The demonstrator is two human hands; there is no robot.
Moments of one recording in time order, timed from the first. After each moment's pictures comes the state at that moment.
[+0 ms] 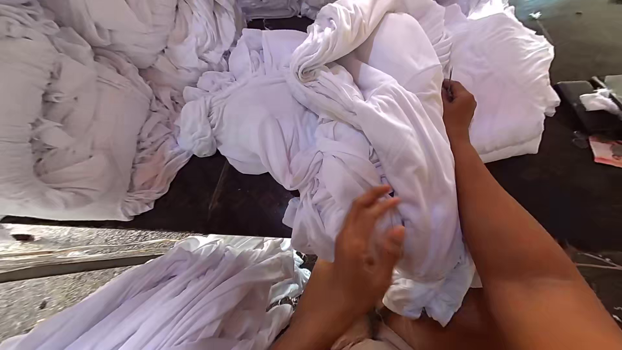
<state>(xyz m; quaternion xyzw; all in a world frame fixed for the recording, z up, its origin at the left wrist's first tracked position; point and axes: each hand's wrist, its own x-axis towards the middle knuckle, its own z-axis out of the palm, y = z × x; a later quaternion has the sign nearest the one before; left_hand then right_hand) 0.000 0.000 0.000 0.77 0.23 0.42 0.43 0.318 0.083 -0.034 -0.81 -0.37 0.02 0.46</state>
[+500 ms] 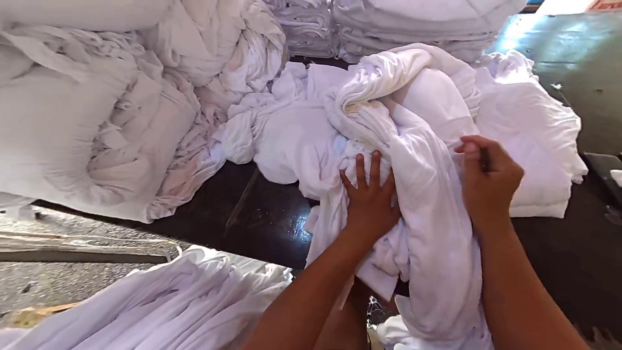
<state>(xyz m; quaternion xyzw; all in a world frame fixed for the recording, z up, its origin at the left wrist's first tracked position) 0.071 0.119 -0.054 0.89 0.35 0.28 0.06 0.256 0.054 0.001 -0.68 -0.53 -0.10 0.50</state>
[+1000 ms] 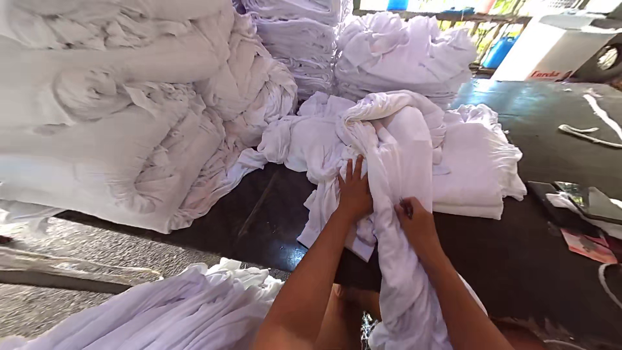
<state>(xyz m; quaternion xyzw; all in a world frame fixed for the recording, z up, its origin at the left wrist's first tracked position) 0.074 0.182 -0.027 0.87 0.35 0.21 0.26 0.191 0.031 -0.025 -0.79 -0.48 0.11 0.37</state>
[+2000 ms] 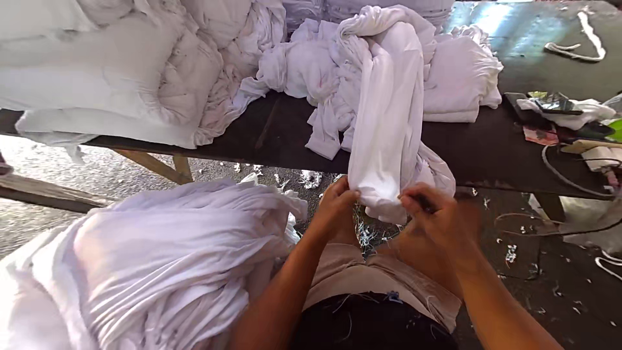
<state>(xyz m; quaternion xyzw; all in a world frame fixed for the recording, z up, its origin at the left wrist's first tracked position) -0.111 -0.056 -0.015 0.55 0.27 0.32 0.72 0.075 -0.183 -0.005 -0.59 -0.61 0.16 0.51</state>
